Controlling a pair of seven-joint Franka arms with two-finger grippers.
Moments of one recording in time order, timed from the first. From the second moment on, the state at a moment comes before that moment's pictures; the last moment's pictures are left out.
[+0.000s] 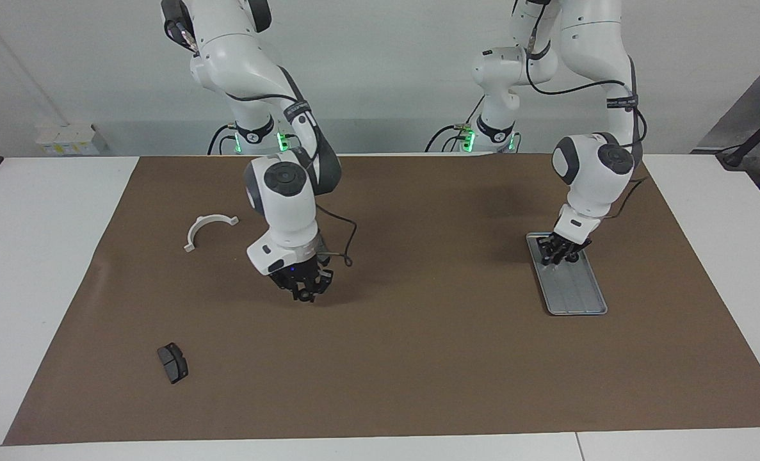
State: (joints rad) left arm 0.01 0.14 -0.03 -2.28 -0.02 2.51 -0.03; right arm 0.22 0.44 0.09 -1.74 -0.17 2.28 0.55
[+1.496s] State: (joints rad) left arm -0.28 0.20 -0.05 -2.02 -0.02 2.34 -0.55; right arm -0.05 0.34 0.10 -1.88 -0.10 2.33 0.18
